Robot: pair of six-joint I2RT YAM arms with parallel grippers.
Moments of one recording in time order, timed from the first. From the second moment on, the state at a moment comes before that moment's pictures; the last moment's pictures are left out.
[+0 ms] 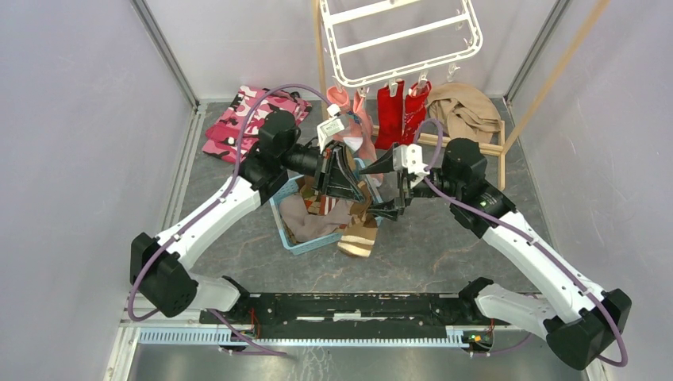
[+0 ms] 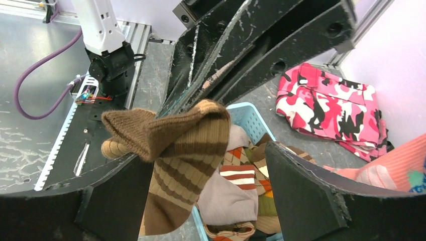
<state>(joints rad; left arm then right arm) -0.61 1.35 1.19 0.11 1.30 -0.52 0.57 1.02 0.99 -0.06 -0.95 -0.30</state>
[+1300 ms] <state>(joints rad) -0.50 1.02 0.91 0.34 0.93 -0.54 0.60 1.06 1.00 -0.13 -0.91 -0.31</state>
